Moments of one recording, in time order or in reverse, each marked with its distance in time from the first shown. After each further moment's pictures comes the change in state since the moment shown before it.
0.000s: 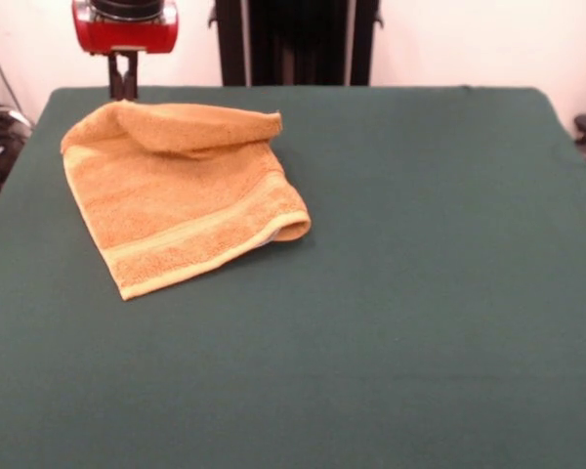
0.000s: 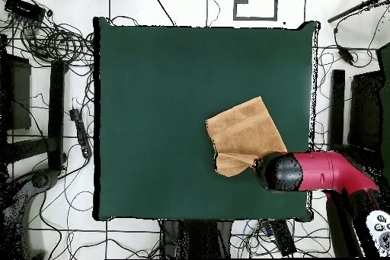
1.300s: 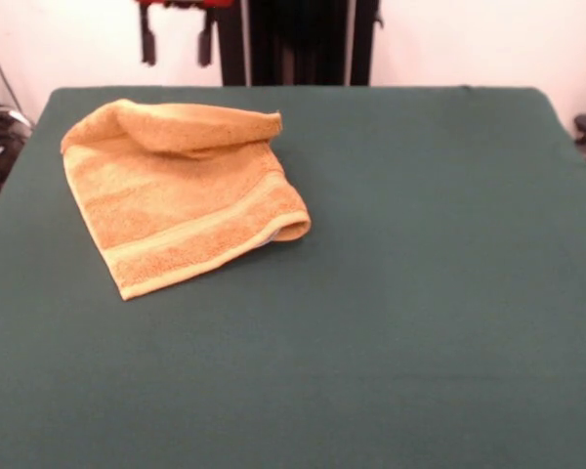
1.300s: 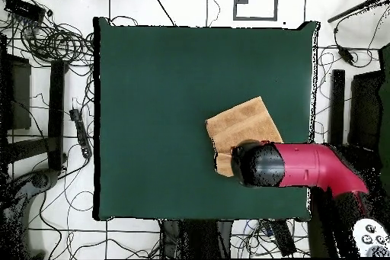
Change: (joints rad) arm 0.130 -0.160 -0.007 0.045 0.229 0.013 0.000
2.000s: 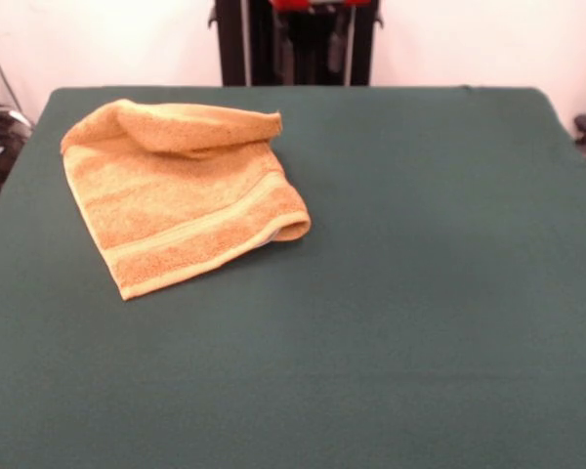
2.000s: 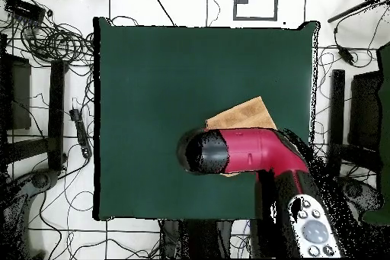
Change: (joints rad) arm 0.221 0.051 -0.057 -0.026 0.165 -0.023 0.001
